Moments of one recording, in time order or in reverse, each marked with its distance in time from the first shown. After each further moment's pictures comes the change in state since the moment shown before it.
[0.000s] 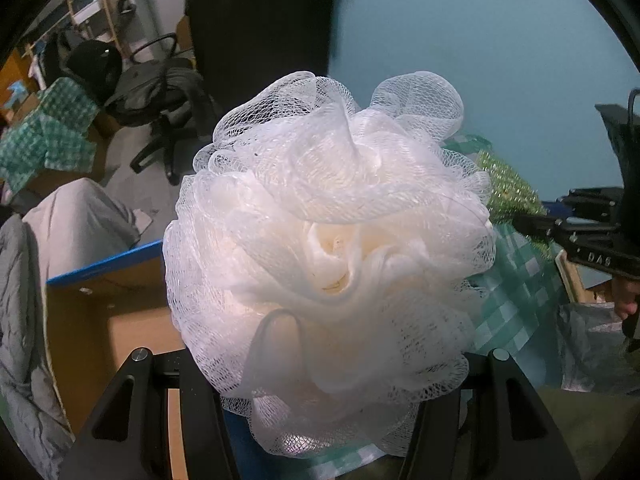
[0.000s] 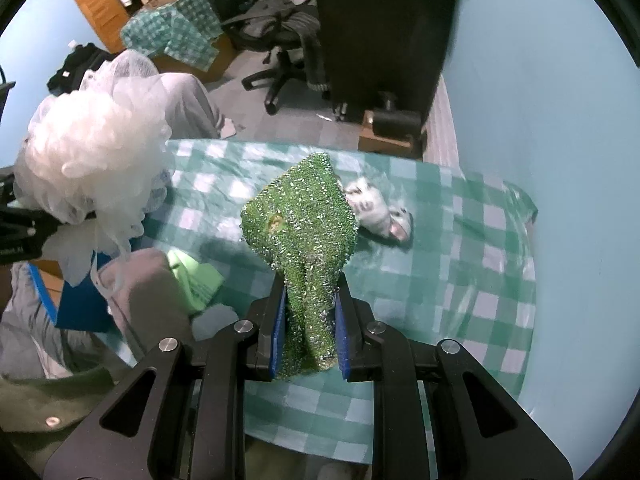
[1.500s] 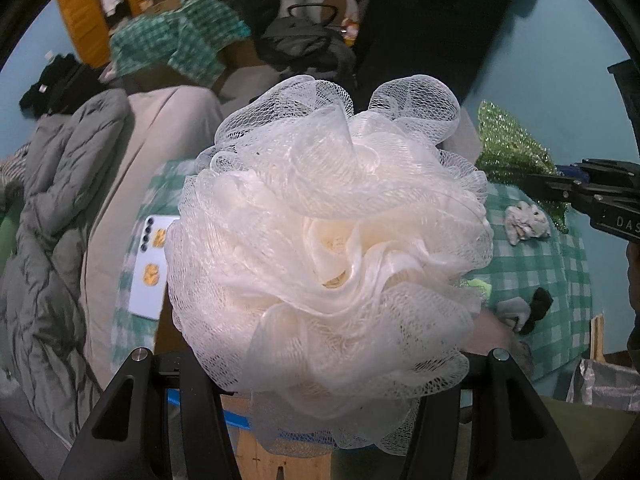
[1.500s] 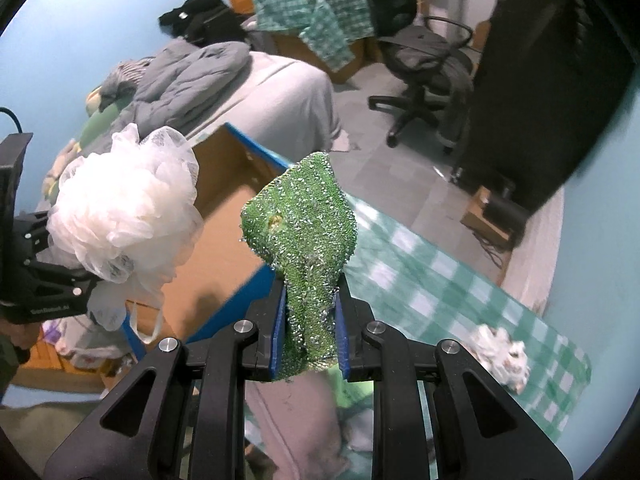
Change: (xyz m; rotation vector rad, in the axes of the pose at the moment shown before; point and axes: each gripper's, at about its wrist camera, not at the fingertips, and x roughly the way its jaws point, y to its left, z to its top) left arm -0.069 0.136 -0.120 -0.425 -0.006 0.196; right arm 0.025 0.204 0.095 -0.393 -0.009 0.218
